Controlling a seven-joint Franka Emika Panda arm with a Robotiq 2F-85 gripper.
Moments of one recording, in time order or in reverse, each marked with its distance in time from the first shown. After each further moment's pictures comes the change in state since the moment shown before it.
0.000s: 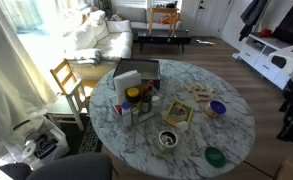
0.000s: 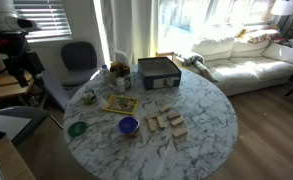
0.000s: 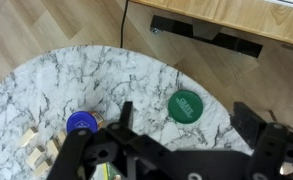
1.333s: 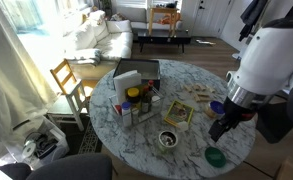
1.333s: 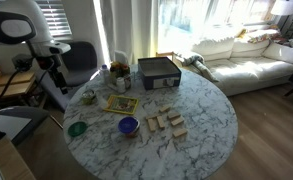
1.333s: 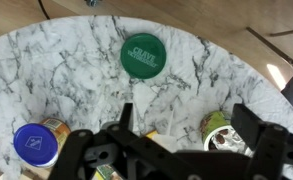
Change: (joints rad) arm -0.011 0.341 0.002 0.005 0.144 0.476 0.426
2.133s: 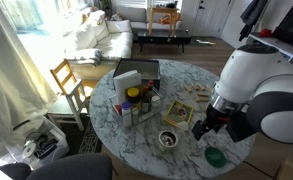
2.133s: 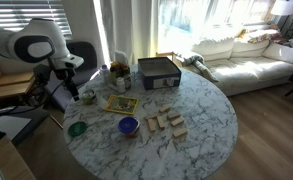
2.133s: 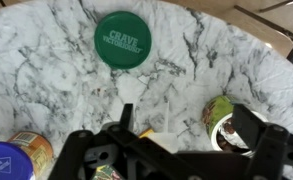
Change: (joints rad) arm -0.017 0.207 -0.027 0.017 0.032 0.243 0.060
